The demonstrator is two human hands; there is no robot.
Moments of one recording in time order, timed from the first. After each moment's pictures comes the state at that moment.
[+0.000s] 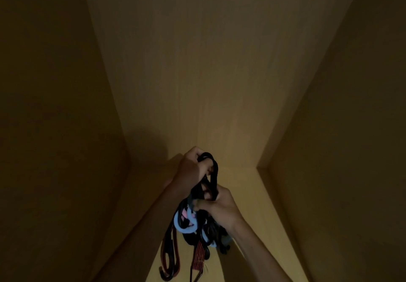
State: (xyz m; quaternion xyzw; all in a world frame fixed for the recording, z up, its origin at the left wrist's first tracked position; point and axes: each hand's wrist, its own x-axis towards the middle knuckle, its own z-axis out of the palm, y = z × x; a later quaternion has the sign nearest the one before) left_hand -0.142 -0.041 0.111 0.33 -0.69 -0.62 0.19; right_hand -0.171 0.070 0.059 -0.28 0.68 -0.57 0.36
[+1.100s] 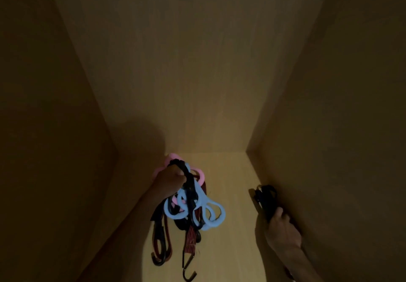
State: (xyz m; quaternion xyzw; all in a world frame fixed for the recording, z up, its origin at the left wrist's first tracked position) left_hand -0.121 -0.063 0.037 0.38 -0.82 -0.42 -0.03; right_hand -0.226 0.215 -0.033 -0.13 0.98 -0.04 0.13
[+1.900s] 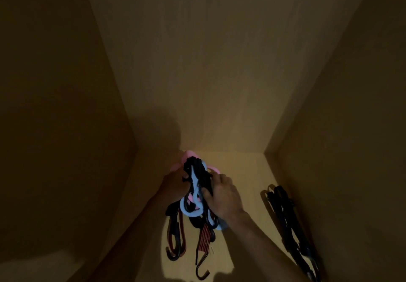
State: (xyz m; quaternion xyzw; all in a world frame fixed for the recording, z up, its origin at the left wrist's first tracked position) left_hand -0.094 -0.073 0.015 0.37 -0.83 -0.42 0.00; right_hand -0.180 0.058 0.001 -0.42 0.88 -0.17 0.09
